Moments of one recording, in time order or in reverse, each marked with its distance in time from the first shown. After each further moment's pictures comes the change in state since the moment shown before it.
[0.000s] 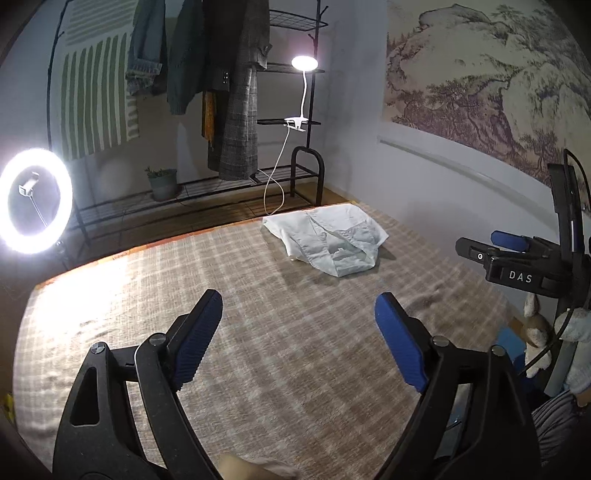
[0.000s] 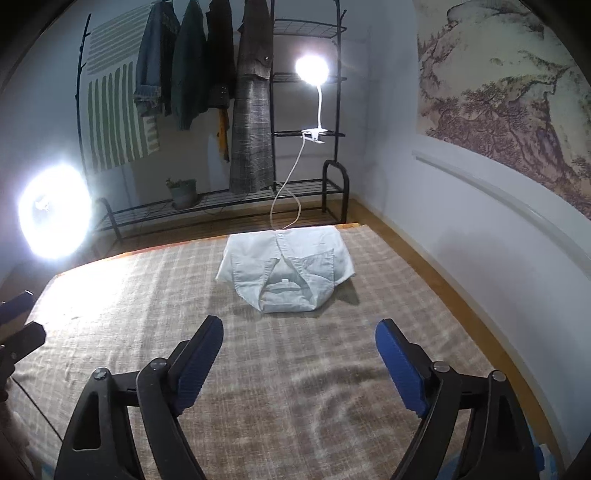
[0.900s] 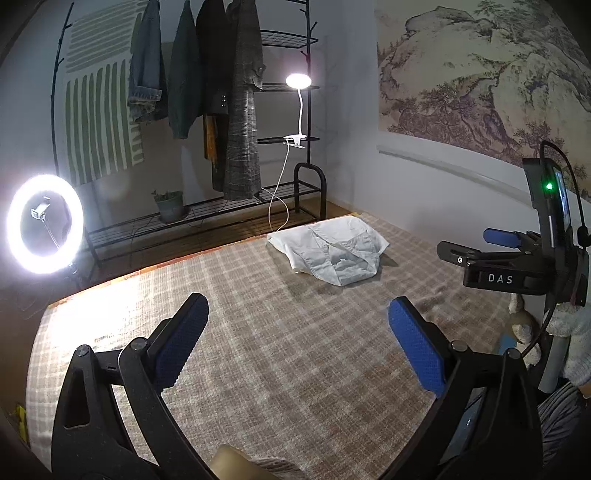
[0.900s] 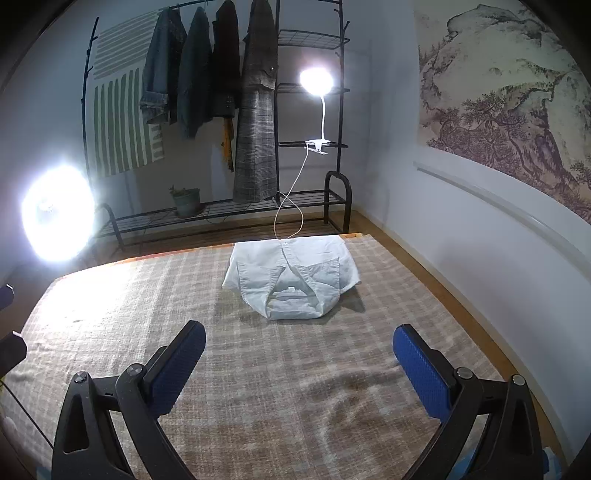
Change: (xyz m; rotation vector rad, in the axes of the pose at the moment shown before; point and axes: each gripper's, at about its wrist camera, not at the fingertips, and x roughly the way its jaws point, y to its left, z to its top) left arm -0.024 -0.009 -0.002 0.056 -0.063 0.026; right arm -0.002 0.009 -0.006 -0.012 -0.046 0.011
